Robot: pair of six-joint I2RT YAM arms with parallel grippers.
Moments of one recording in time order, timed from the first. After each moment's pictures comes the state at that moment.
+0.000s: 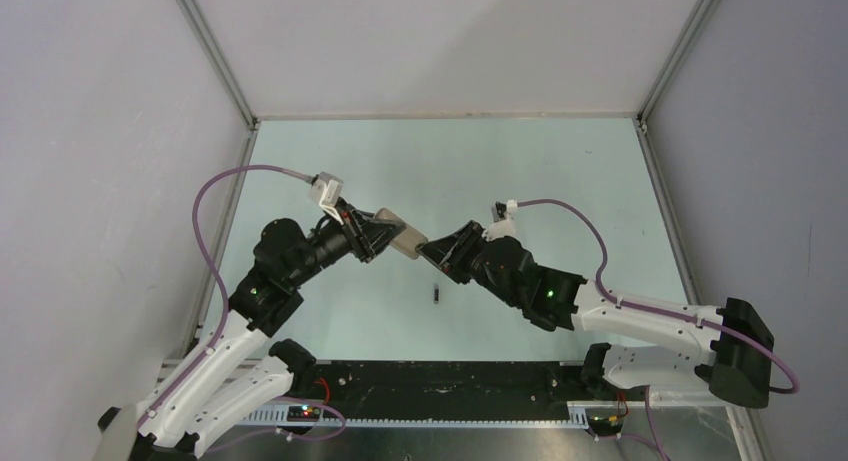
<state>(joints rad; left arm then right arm) -0.59 0.69 0.70 -0.01 0.29 -0.50 1.13 1.13 0.78 0.10 0.35 1.37</state>
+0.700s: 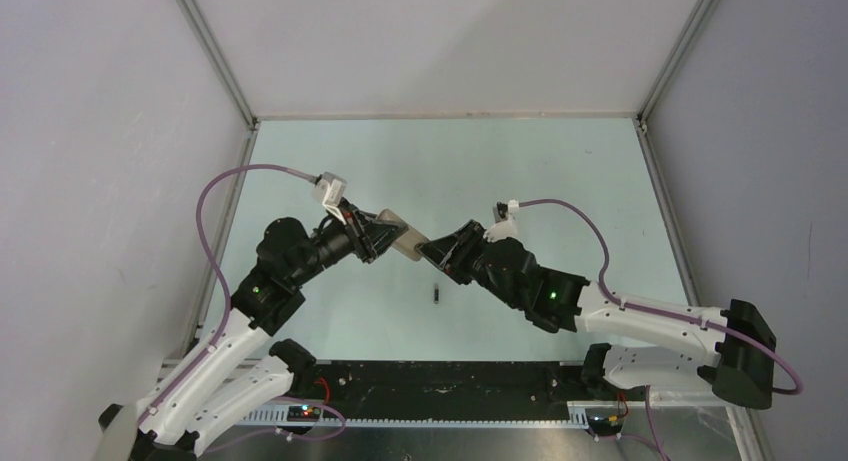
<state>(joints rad) -0.60 0.70 0.70 -0.01 0.29 -0.50 1.14 1.11 0.78 0.09 0.37 1.35</state>
